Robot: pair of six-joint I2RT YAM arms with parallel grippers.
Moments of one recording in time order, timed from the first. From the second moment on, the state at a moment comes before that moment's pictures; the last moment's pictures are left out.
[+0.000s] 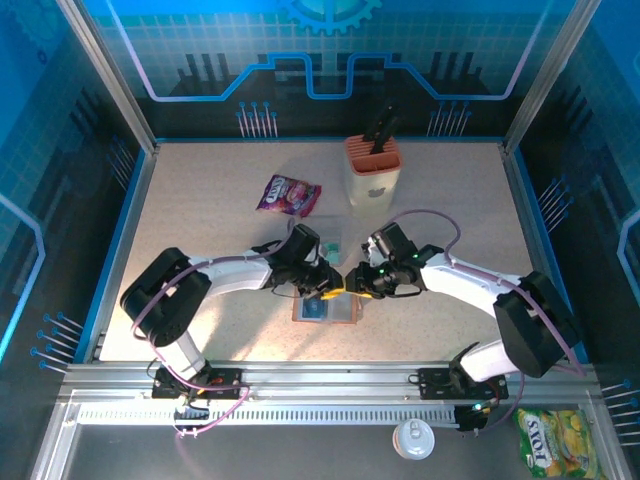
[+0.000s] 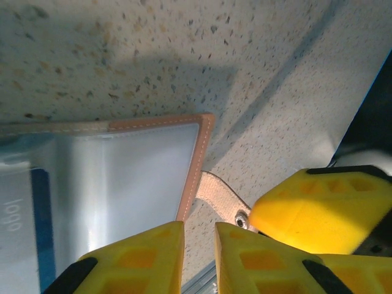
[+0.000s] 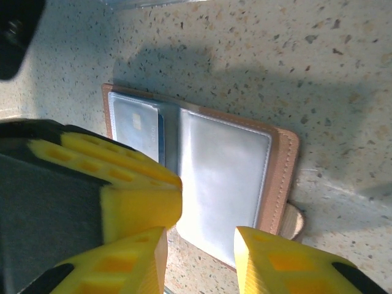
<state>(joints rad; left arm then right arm) -0.67 1.67 0.84 -0.11 0.58 -1.13 0.60 1.44 0.76 -0.40 -0.48 0.74</state>
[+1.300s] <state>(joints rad) -0.49 1.46 0.60 -0.22 0.51 -1.03 0.77 1.71 0.96 -0.45 -0.48 0.75</state>
